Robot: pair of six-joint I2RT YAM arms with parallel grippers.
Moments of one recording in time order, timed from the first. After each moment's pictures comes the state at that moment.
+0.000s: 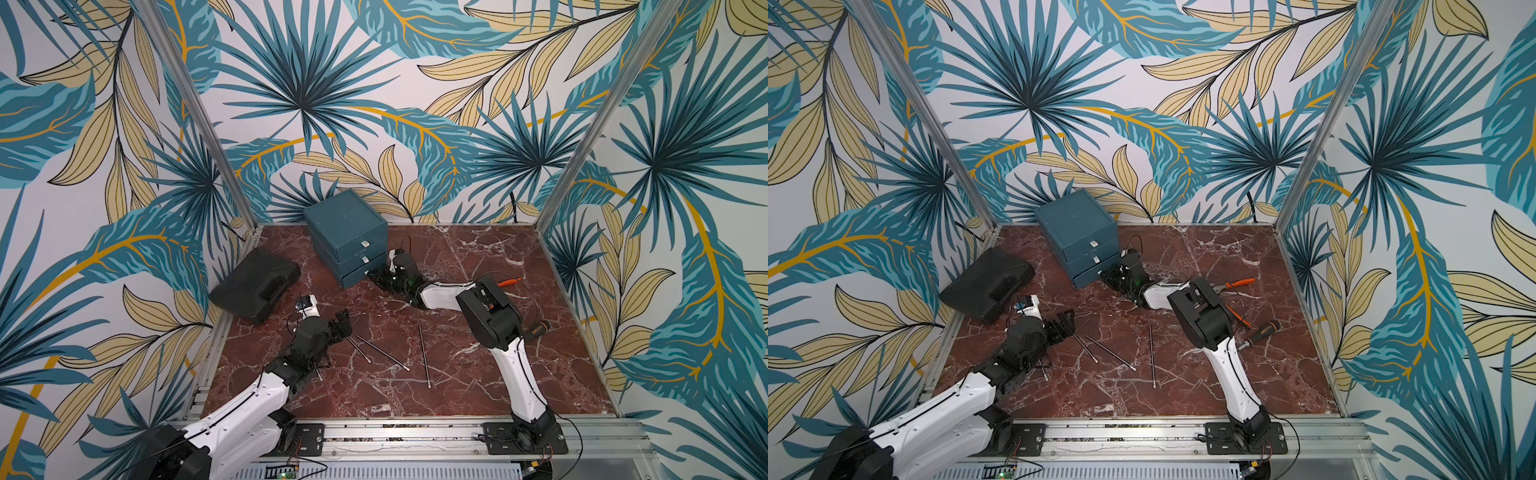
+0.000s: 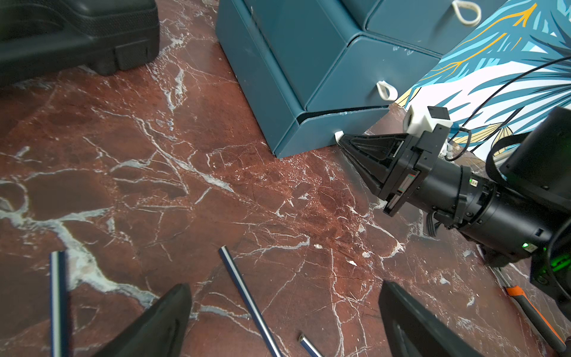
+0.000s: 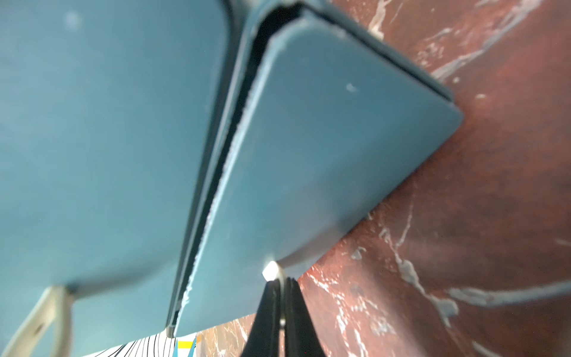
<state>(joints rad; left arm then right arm) -0.48 0.92 0.30 0.12 -0.27 -0.73 0.60 2.33 1.48 0.43 -0.24 1.11</state>
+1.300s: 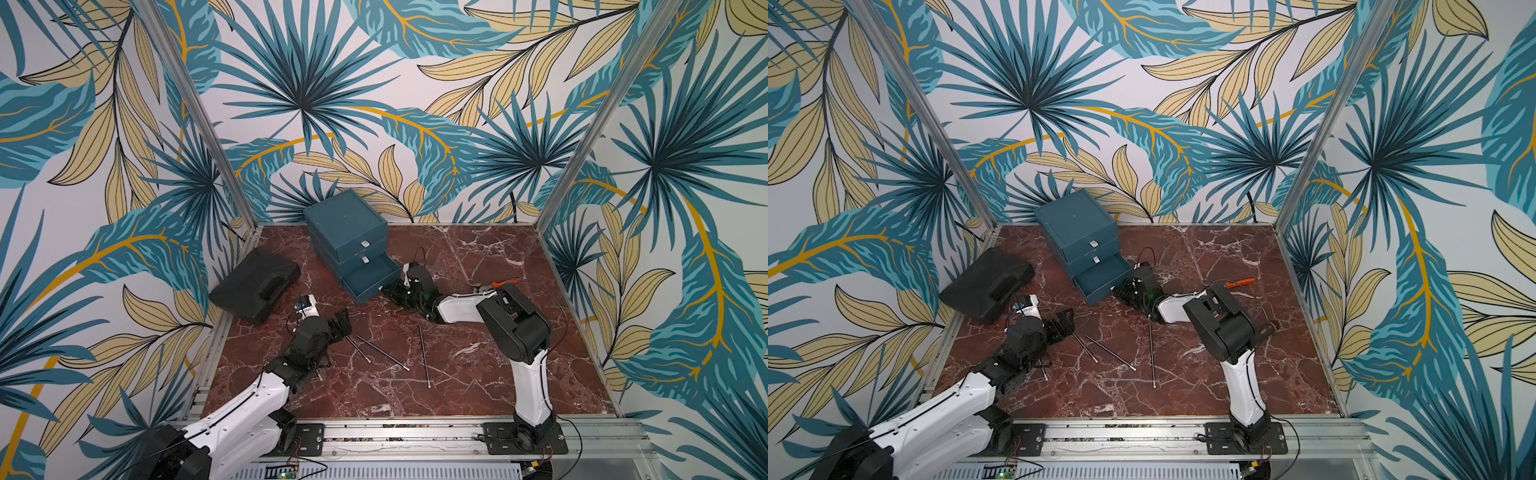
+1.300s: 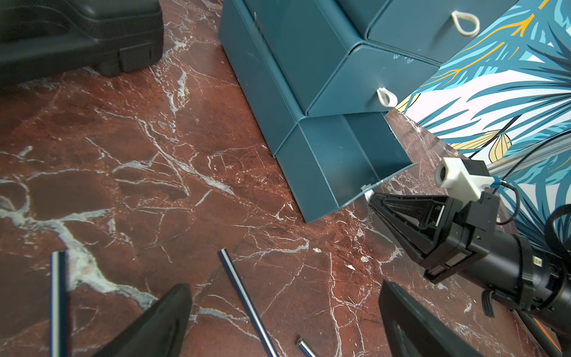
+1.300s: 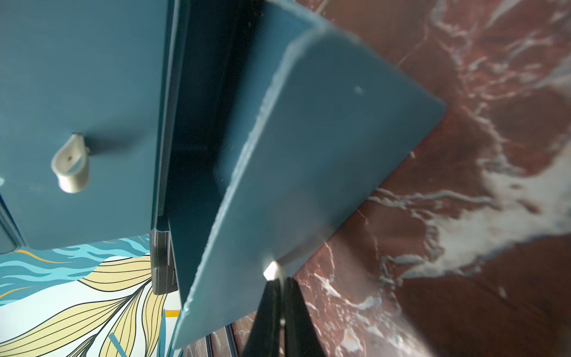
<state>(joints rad) -0.48 0.92 0.30 0.12 -0.28 -0.75 0.60 2.09 1.13 0.43 -0.21 1.10</state>
